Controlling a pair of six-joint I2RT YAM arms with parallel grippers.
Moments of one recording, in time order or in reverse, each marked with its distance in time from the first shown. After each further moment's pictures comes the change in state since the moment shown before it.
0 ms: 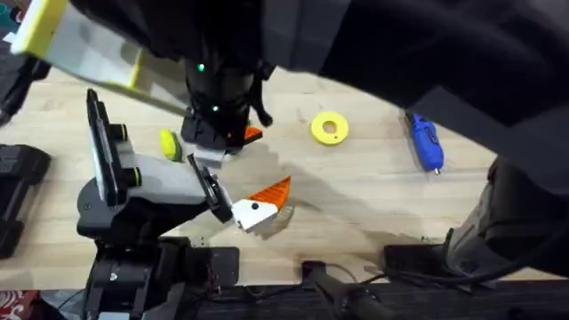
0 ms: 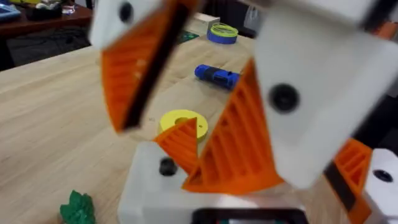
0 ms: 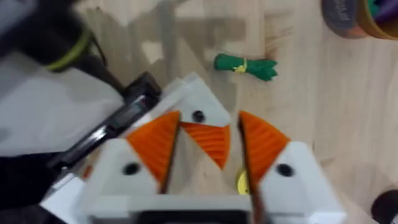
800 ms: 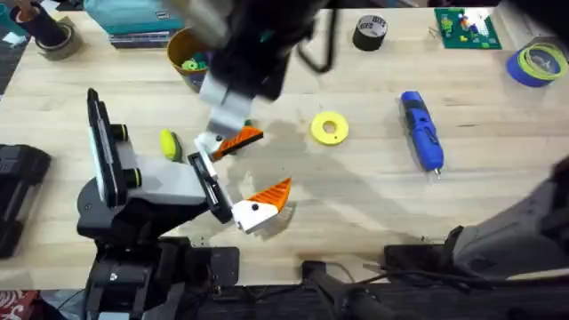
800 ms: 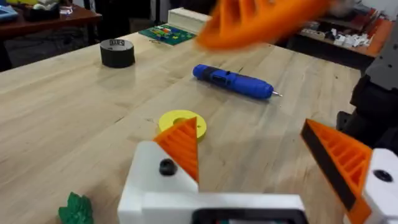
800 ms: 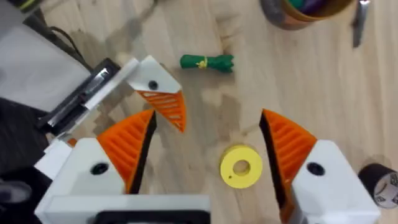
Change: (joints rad) left arm 0.000 0.000 0.000 0.000 0.005 0.005; right arm -0.132 -0.156 0.010 0.005 -0.042 -0.004
